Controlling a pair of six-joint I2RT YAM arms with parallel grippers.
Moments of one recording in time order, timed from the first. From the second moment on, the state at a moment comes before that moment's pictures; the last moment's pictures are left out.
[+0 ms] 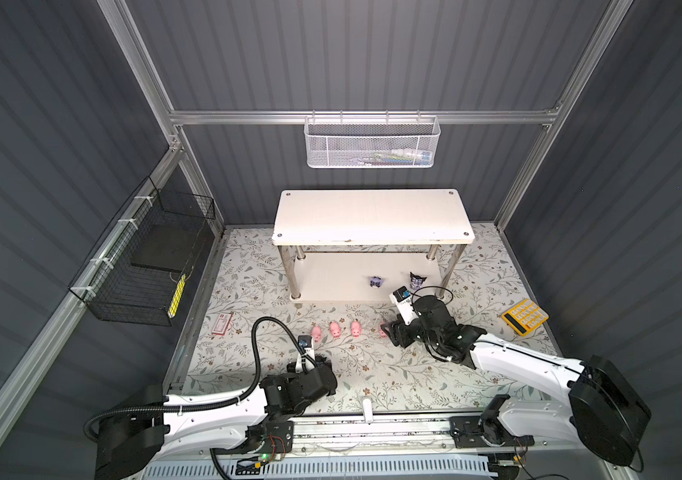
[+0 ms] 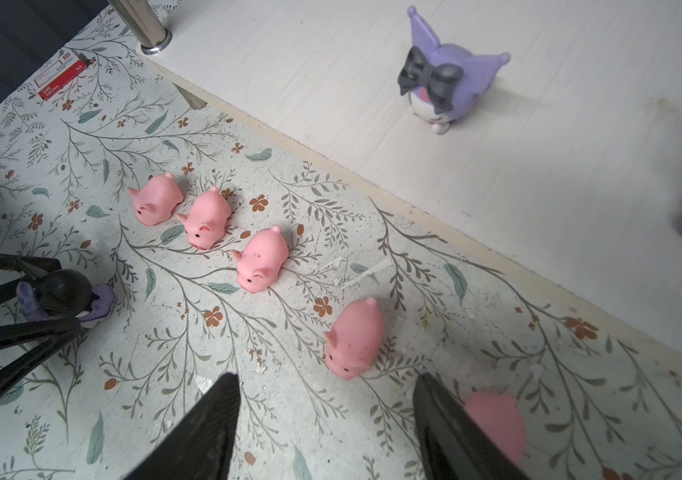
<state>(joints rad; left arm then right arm) -1.23 0.97 0.27 -0.28 -0.63 -0.98 0.71 1.25 0.59 -0.02 -0.06 0.18</state>
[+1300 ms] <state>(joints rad) -1.23 0.96 0.27 -0.27 -0.63 -0.97 0.71 1.29 0.59 0.00 -0.08 0.18</state>
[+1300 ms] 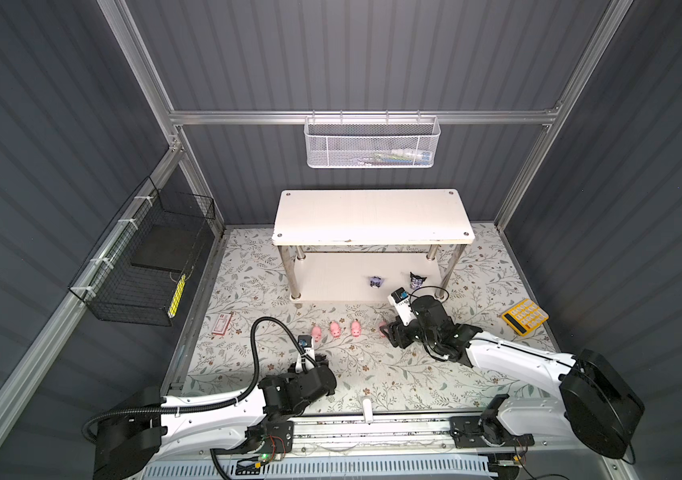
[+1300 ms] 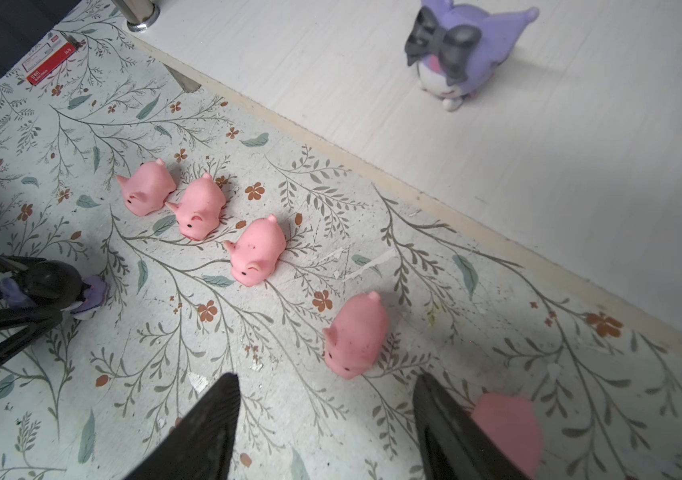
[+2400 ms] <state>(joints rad) -1.23 0.96 0.27 -0.26 -0.64 -0.97 0.71 1.30 0.59 0.01 -0.09 0.18</state>
